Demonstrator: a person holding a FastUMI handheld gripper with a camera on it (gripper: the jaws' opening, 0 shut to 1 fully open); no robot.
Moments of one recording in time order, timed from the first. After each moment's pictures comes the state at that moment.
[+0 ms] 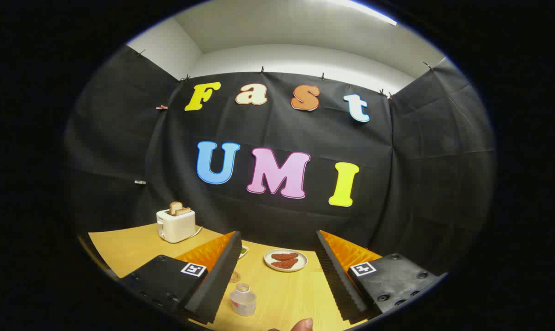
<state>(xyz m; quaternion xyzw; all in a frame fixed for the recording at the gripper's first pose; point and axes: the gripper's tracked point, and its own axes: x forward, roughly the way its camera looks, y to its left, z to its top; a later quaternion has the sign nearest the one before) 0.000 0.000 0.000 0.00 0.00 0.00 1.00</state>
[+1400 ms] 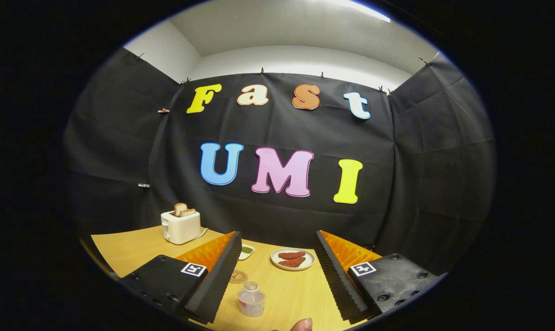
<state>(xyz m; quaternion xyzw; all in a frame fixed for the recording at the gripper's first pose) -0.001 0.018 -0.024 0.02 -0.01 0.01 1.00</state>
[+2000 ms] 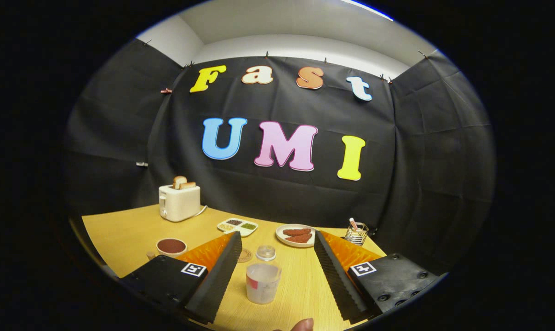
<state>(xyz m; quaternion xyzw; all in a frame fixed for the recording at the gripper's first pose) -0.004 0.055 -0.142 0.00 0.04 -0.01 1.00</state>
